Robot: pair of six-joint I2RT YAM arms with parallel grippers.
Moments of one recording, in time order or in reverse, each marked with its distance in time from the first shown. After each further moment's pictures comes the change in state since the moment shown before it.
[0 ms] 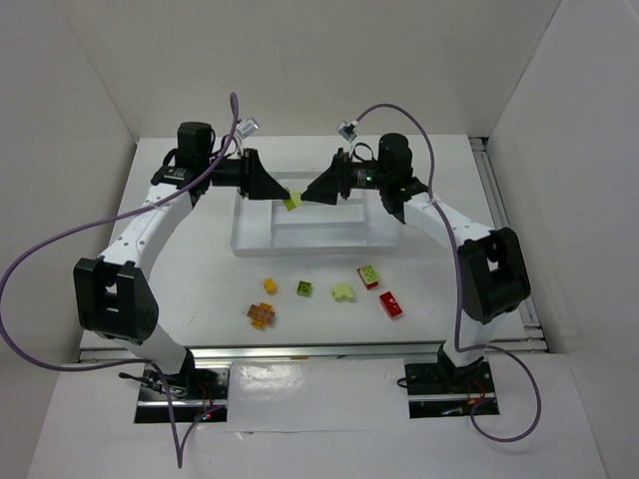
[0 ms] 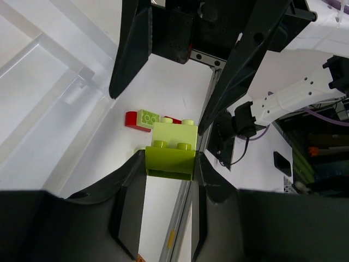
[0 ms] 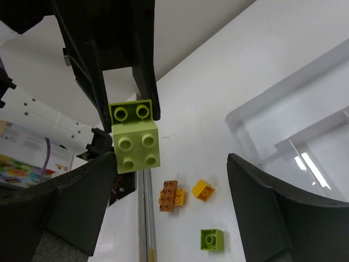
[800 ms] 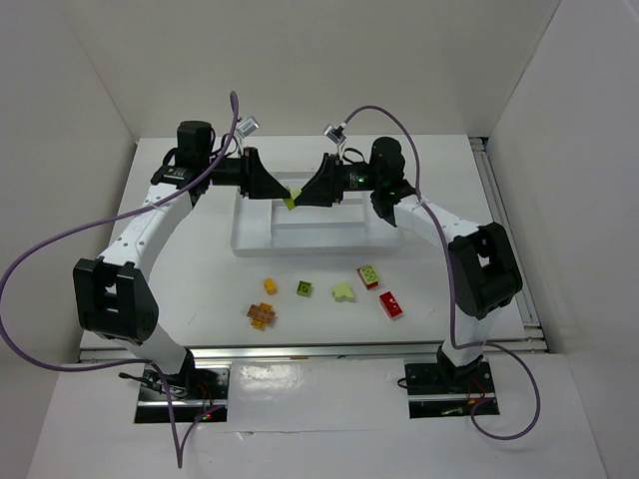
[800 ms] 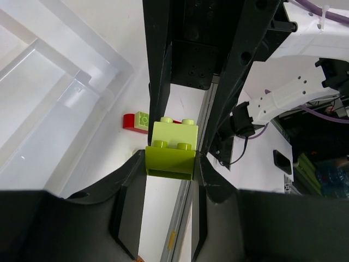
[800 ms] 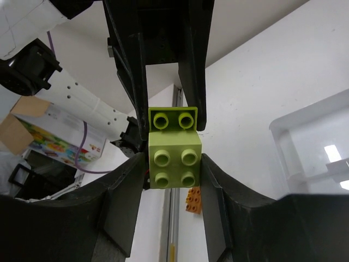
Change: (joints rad) left arm 0.000 0.001 0.006 0.002 0.012 0.003; right arm 0.050 0.051 -0.001 0.225 -0.127 0.182
